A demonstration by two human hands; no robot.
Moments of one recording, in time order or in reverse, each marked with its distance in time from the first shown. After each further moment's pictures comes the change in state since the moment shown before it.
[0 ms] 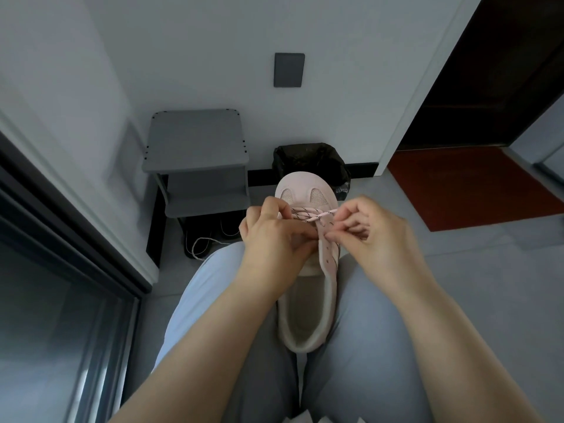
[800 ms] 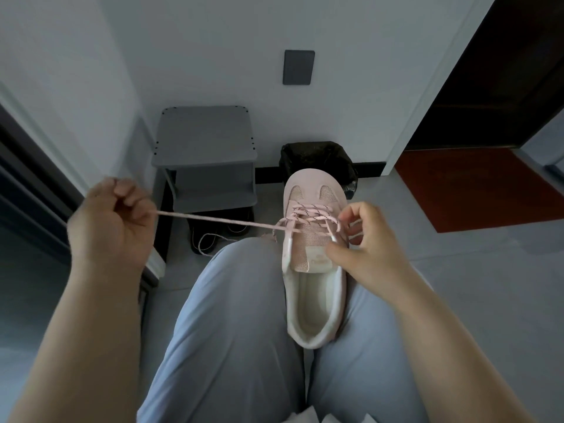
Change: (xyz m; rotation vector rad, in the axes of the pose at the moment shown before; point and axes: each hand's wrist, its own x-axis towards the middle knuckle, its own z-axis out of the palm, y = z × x) left_hand 0.006 -0.090 -0.124 -1.550 0.589 -0.519; right_hand -0.006 -0.003 0.017 0.184 -0.101 0.211
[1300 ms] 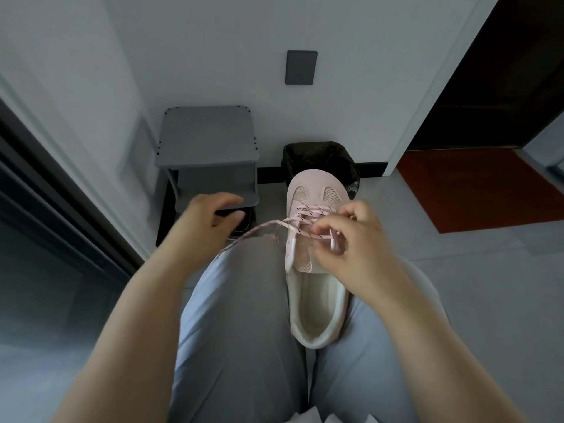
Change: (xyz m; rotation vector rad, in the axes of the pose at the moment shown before) left_hand -0.002 -0.052 0.008 1.579 -0.545 0.125; right_hand 0.001 0.001 0.015 -0.385 0.043 -0.262
